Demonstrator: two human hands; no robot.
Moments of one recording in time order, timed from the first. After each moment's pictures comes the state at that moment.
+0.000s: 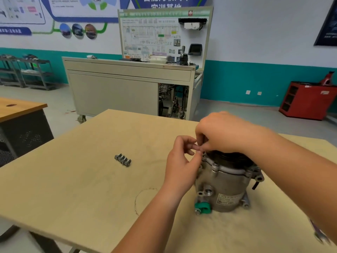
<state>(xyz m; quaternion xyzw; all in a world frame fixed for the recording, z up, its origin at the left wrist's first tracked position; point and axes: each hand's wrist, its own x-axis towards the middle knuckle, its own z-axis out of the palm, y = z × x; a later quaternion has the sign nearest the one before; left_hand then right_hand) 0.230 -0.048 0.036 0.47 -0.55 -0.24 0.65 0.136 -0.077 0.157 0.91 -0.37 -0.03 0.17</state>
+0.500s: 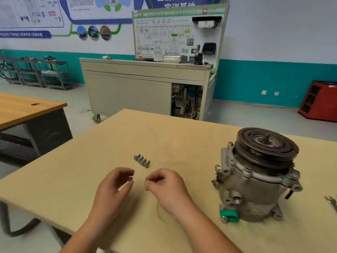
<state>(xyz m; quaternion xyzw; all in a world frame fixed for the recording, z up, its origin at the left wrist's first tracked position) 0.414 0.018 -0.035 0.64 -0.51 -0.14 0.56 0.269 -0.037 -0.005 0.72 -0.42 0.31 -0.46</state>
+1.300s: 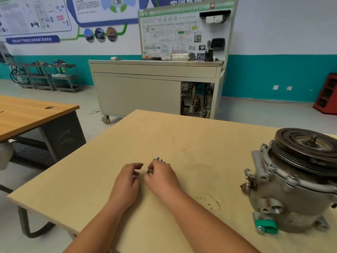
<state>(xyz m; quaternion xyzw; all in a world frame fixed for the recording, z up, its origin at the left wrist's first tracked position) 0.482 -0.027 -0.064 0.72 -0.54 -0.09 0.43 0.376 -0.097 -0.047 0.83 -0.44 0.27 -0.23</state>
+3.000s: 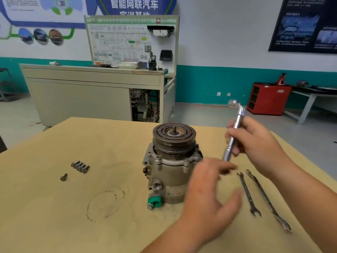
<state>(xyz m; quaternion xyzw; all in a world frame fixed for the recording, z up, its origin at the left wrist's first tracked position) 0.091 0.012 0.038 0.29 -0.74 -0.11 0.59 -0.037 -0.052 0.115 0.68 -0.41 0.52 -0.33</state>
